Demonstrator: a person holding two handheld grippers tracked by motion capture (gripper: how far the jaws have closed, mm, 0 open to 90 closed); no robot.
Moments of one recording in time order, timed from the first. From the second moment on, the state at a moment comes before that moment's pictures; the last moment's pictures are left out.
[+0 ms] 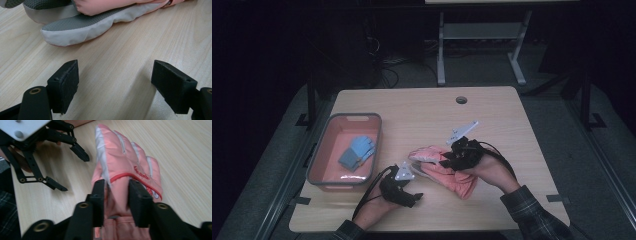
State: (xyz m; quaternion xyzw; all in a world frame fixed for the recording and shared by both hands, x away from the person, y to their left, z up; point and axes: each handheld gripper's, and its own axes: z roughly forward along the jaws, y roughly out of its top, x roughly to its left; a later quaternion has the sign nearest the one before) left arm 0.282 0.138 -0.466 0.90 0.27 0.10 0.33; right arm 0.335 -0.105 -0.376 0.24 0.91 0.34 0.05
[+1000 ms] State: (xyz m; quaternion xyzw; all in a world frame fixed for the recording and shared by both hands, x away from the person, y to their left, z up) left arm 0.286 0.134 -0.451 0.89 0.29 0.09 0.34; right arm 0.354 -0.224 -0.409 0.32 0.86 0.38 0.07
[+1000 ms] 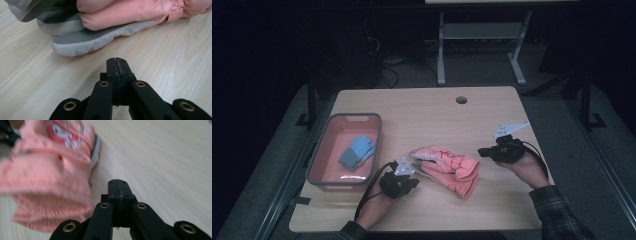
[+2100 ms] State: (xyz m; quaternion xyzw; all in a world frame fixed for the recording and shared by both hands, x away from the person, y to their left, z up) left arm 0.347 0.109 -0.457 0.88 0.31 0.07 0.34; right arm 0.313 -0.197 -0.465 0.25 0.89 0.38 -0.03
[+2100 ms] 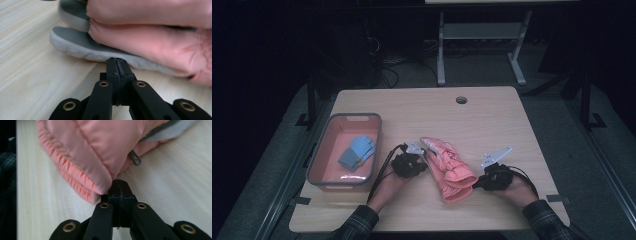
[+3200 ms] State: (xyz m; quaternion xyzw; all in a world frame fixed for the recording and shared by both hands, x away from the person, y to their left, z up) left arm 0.364 0.092 -0.452 0.89 0.29 0.04 0.36; right arm 0.289 -0.161 -0.462 0.21 0.90 0.38 -0.06
